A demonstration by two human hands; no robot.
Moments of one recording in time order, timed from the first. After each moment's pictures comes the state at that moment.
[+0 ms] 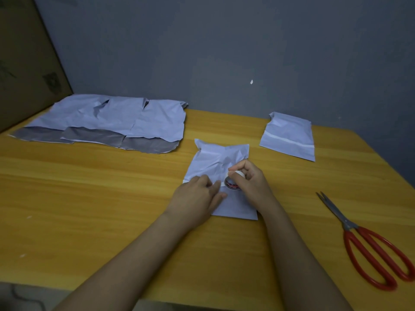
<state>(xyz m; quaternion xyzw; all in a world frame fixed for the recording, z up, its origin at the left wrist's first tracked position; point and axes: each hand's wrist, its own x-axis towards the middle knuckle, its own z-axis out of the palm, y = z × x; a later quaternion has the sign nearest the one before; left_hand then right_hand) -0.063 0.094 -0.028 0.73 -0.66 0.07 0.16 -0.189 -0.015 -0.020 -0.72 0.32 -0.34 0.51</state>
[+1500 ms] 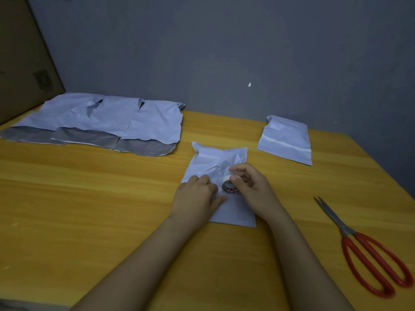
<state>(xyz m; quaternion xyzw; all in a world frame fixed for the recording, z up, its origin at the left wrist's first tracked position) -0.065 0.082 -0.026 0.76 -0.63 0.04 0.15 -0.200 -0.016 -0.015 -0.77 0.30 -0.32 0.46</state>
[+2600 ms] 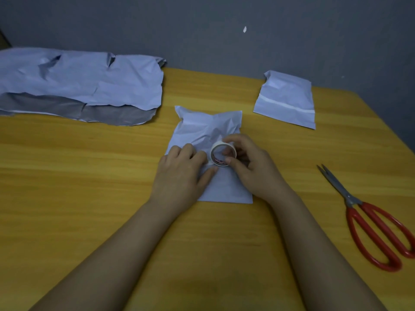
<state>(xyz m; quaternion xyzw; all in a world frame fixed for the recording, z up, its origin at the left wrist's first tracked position) -0.056 0.074 -0.056 0.72 -0.63 0.11 0.28 -0.211 -0.023 -0.028 -0.84 0.29 -0.28 0.37</state>
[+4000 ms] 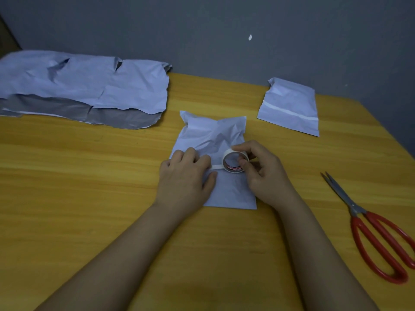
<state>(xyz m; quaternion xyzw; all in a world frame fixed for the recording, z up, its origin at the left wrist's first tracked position) -0.061 0.074 -0.055 0.75 -0.60 0.13 0.26 -0.217 -0.025 -0.028 -0.83 0.29 -0.32 0.36</state>
